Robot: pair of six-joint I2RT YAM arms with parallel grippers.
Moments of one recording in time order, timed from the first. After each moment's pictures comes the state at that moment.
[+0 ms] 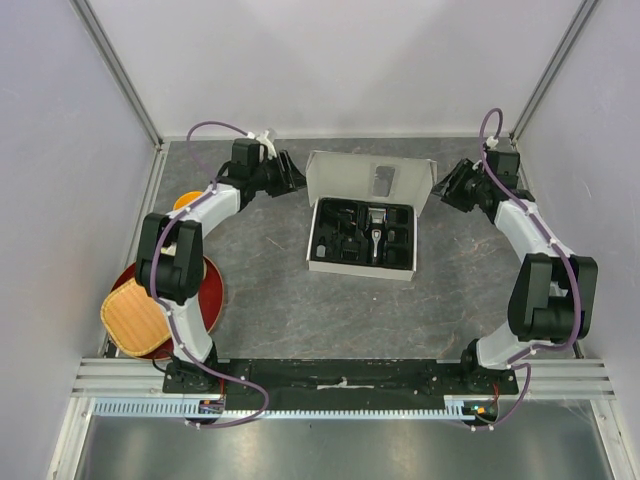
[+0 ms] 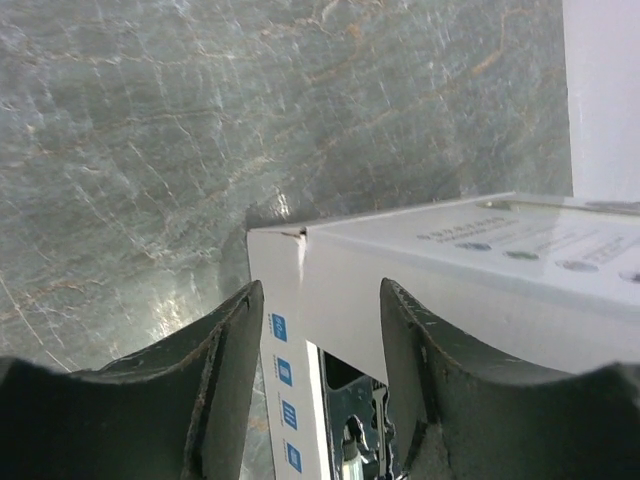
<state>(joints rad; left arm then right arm) -0.24 1.90 1.35 -0.02 0.44 -0.55 -0.09 1.57 1.12 -0.22 -0.35 0.56</state>
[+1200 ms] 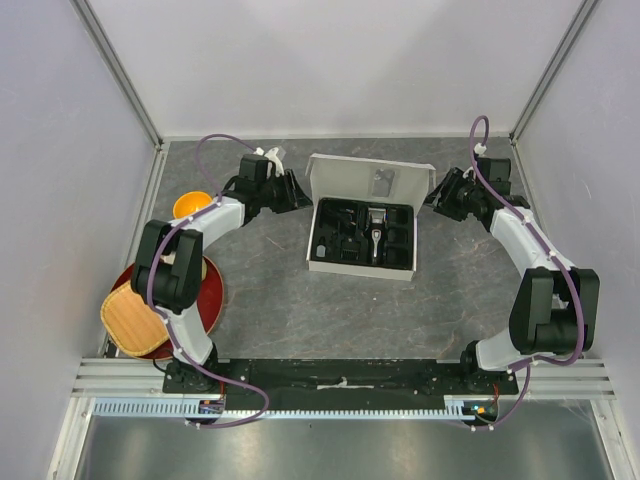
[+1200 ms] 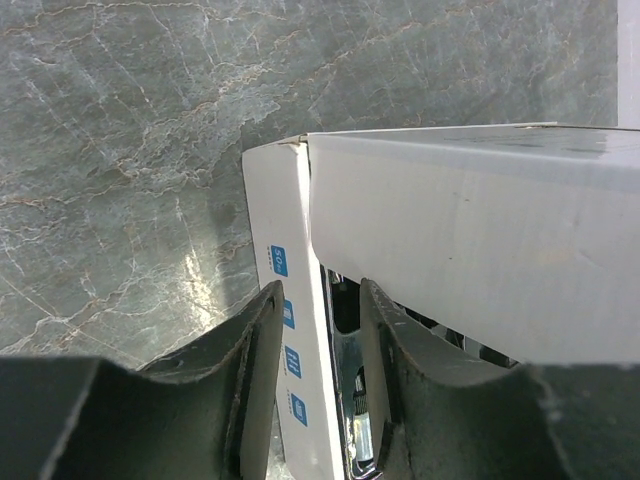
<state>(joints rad) -0.31 1.82 1.19 -0.02 0.40 -0.50 -0.03 1.50 1.07 -0.32 -0.34 0.52</state>
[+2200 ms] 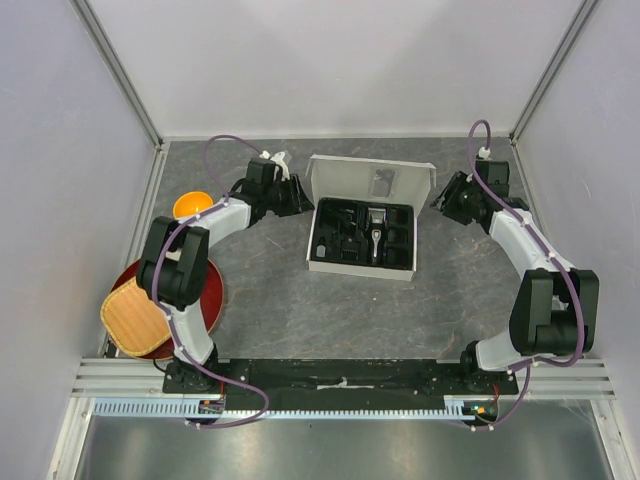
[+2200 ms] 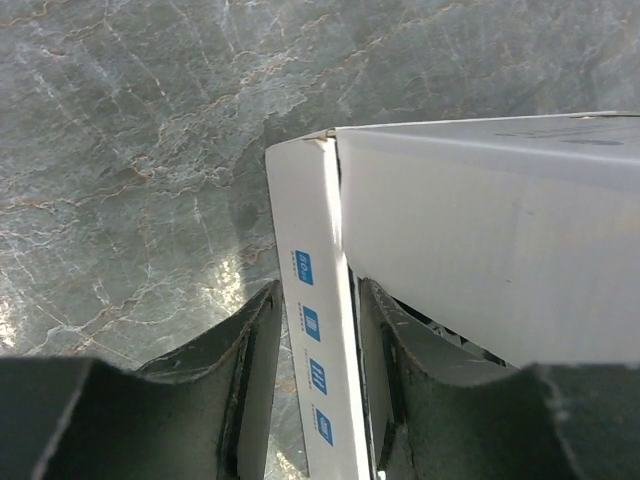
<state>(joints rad) -0.34 1.85 1.19 -0.02 0.34 -0.46 -0.03 1.49 1.04 -0.33 -0.19 0.51</state>
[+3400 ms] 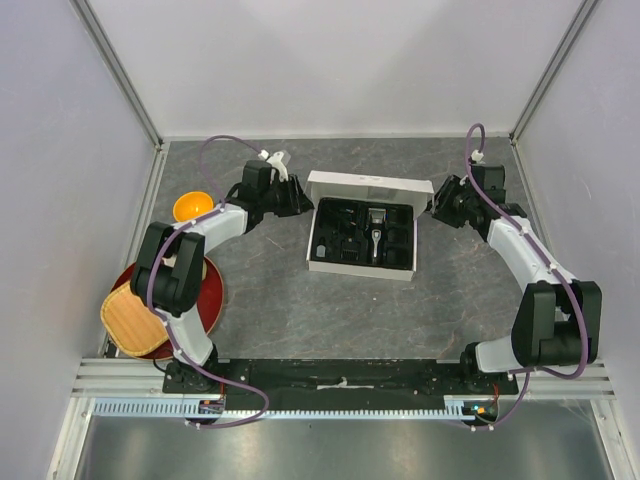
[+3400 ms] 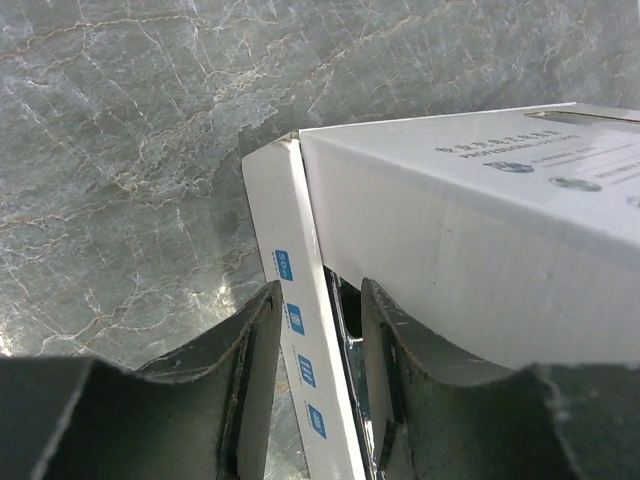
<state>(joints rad) -0.34 1.80 1.12 0.08 0.37 -0.43 0.02 1.43 1.01 -0.32 -0.25 0.54</state>
